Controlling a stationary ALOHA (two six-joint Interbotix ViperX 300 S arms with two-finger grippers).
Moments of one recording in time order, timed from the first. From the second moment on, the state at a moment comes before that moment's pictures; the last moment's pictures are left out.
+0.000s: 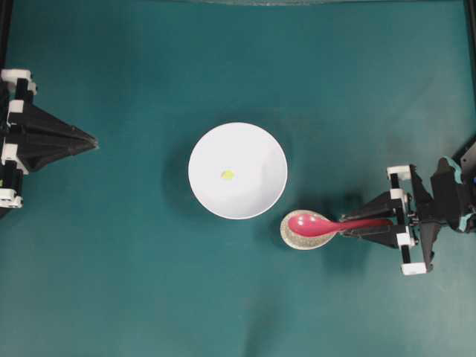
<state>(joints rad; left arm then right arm) 0.00 -0.96 1.18 0.01 -0.17 -0.06 0.51 -0.06 1.34 0.51 -1.09 0.01</state>
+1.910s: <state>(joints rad) 0.00 -0.96 1.18 0.01 -0.19 -0.06 0.42 -0.27 1.30 0.50 -0.66 -0.13</state>
